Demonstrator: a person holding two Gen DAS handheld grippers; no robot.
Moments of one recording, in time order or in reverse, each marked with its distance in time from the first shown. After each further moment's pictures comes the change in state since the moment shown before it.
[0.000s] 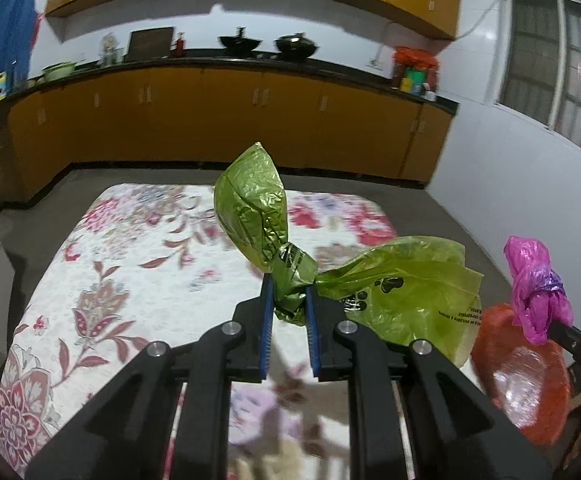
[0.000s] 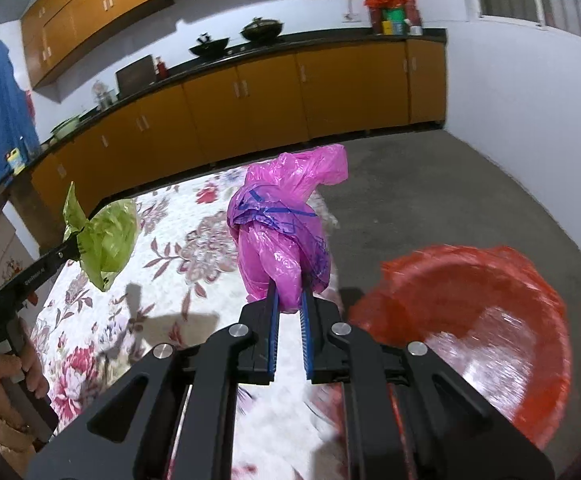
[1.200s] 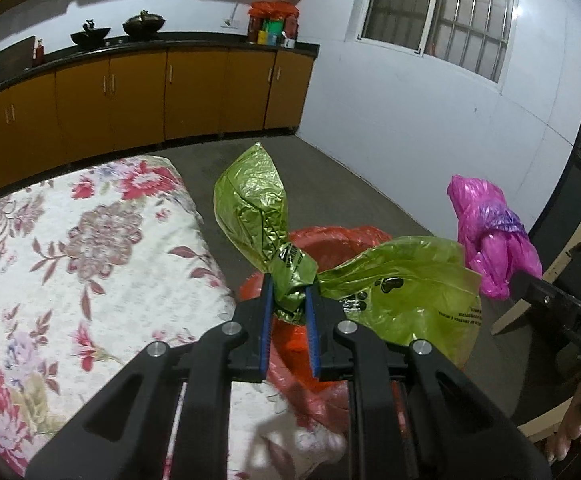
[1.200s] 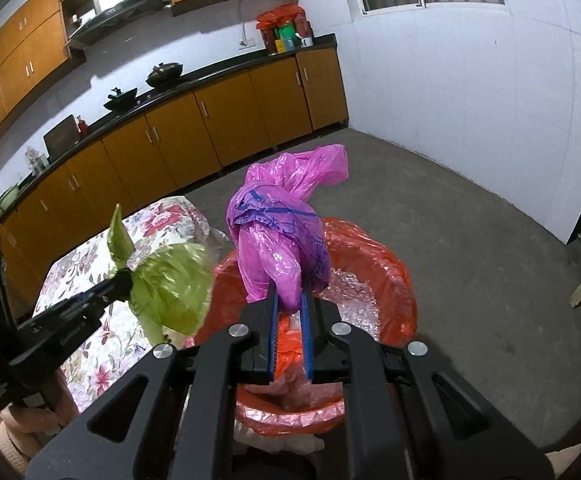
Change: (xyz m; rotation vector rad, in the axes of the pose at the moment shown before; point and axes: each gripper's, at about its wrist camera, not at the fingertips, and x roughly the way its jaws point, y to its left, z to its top) left arm -0.014 -0.216 -0.064 0.235 0.153 -0.379; right arm -0.103 -0.115 -0.043 0.231 -0.079 -0.196
